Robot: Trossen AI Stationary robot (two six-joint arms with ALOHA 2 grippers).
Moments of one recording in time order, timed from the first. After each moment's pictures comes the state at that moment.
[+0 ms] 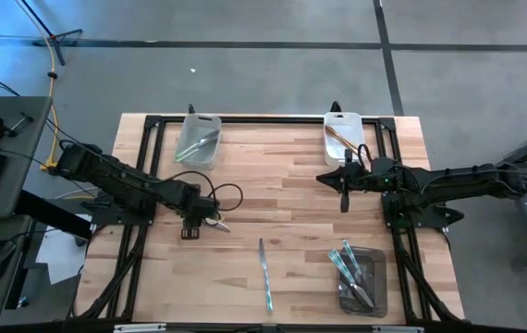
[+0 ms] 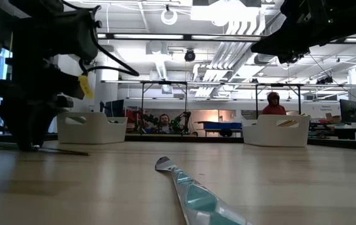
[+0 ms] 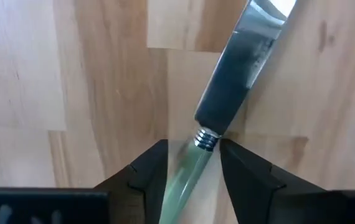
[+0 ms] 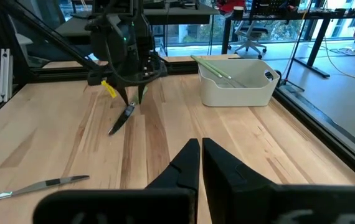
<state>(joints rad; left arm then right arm) -0.17 1.44 0.66 -0.74 -0.06 -0.21 -0.06 0.75 0.37 0.18 0.08 0.00</state>
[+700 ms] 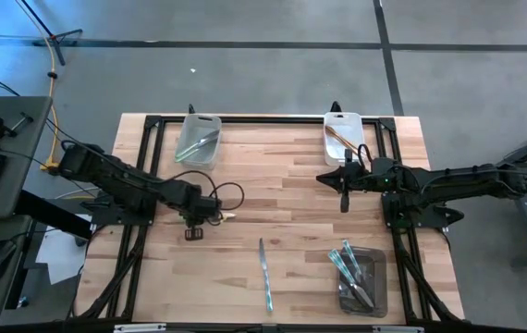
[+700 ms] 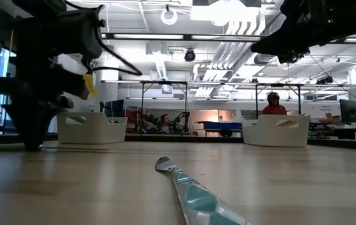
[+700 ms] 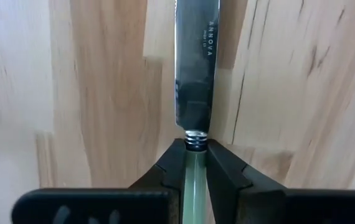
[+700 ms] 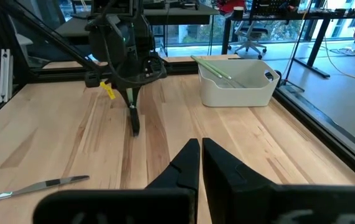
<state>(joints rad) -0.16 1.46 0.67 -0.71 -0.04 -0.28 -0.06 0.75 0.37 0.19 0.08 0.00</state>
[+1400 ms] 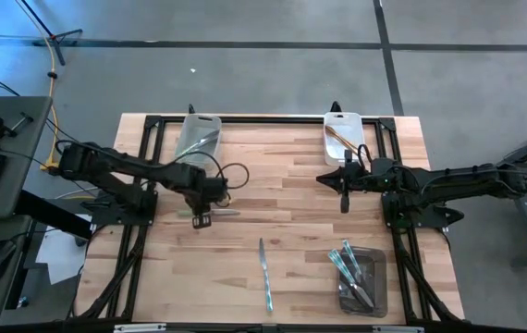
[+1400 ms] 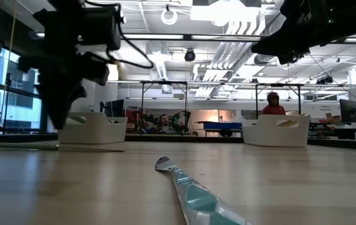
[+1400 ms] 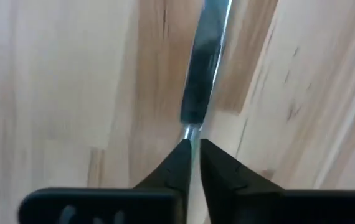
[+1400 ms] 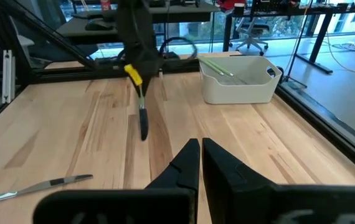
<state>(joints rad) 0.01 1.44 0.82 -0.85 0.03 -0.21 -0.05 0.75 0.37 0.18 0.08 0.02</state>
